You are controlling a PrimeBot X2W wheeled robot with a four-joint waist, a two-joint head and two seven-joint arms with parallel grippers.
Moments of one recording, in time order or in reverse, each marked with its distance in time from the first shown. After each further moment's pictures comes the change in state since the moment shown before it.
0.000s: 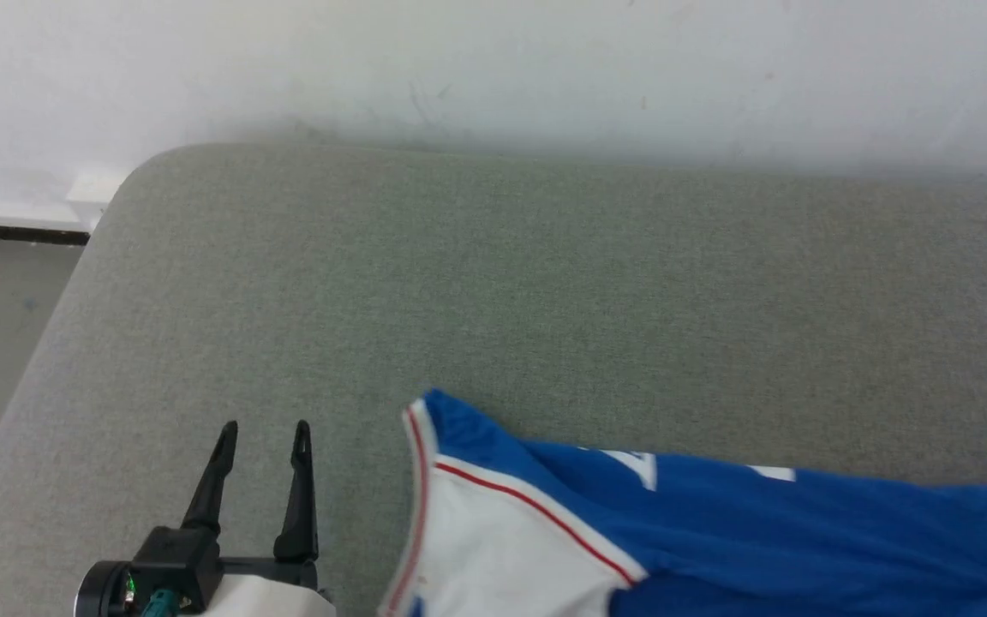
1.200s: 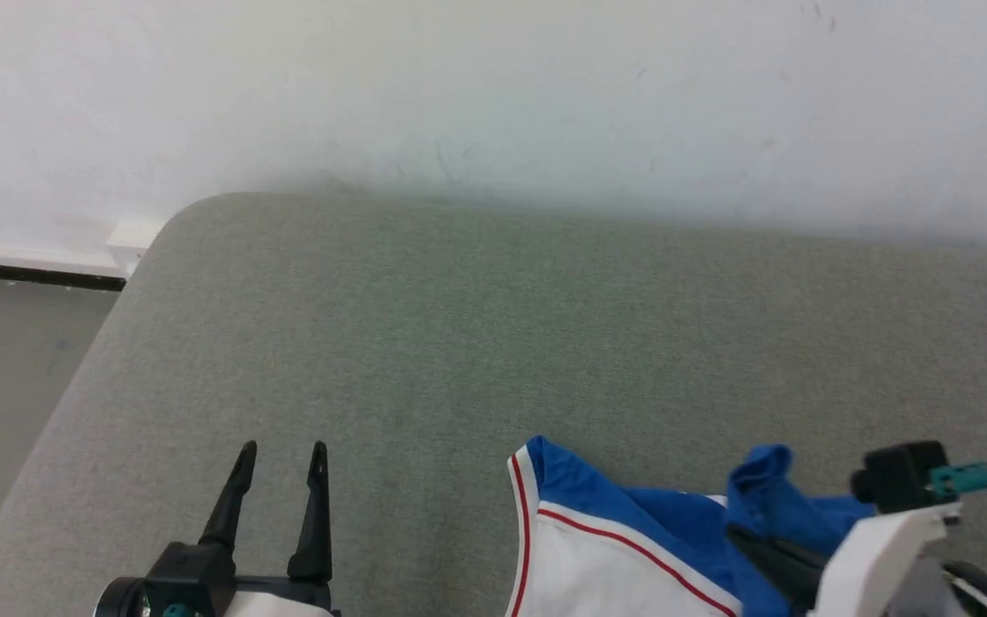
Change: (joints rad) left arm 0.027 -0.034 0.013 0.015 0.010 -0.051 0.000; right arm 0.106 0.146 0.372 -0.630 0.218 -0.002 0.392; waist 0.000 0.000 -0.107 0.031
